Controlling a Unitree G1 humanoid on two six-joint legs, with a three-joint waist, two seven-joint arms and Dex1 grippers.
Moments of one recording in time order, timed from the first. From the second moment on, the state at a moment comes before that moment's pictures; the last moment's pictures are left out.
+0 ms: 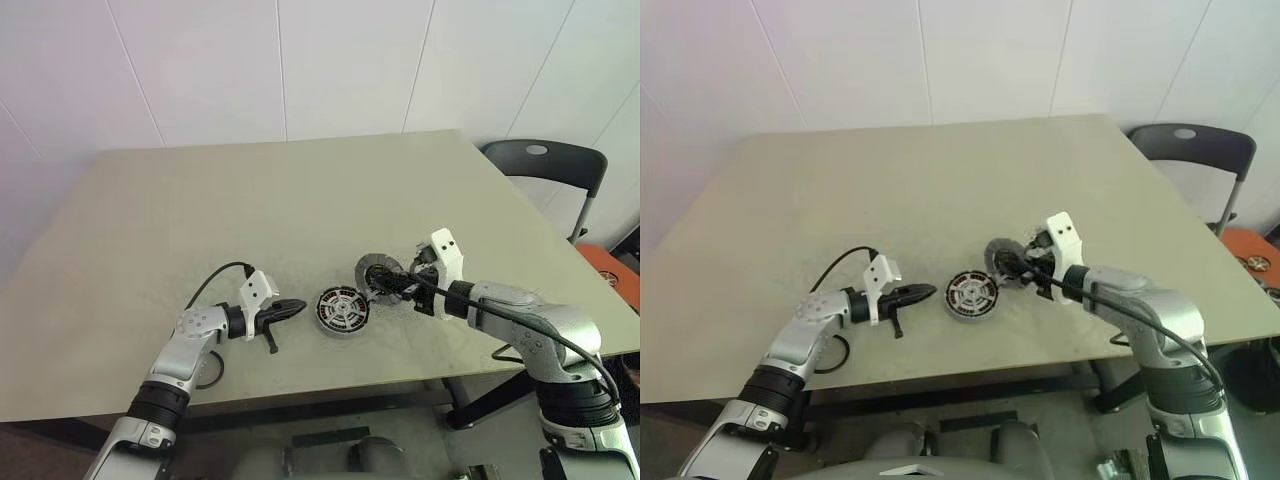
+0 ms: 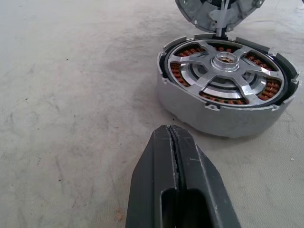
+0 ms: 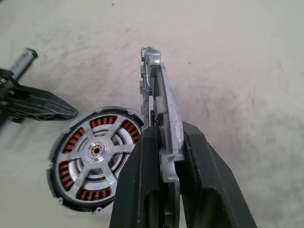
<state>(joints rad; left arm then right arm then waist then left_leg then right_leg) -0.28 0.38 -0.18 0.28 -0.19 0.05 -0.95 -0.32 -0.57 0.01 -0.30 0.58 0.96 0.50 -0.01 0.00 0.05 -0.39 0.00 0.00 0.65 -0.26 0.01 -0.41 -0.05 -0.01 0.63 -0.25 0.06</state>
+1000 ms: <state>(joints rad) -0.28 0.38 -0.18 0.28 -0.17 0.05 -0.95 -0.36 -0.65 0.17 -0.26 0.25 0.65 0.66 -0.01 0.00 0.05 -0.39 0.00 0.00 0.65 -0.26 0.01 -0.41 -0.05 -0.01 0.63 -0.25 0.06</state>
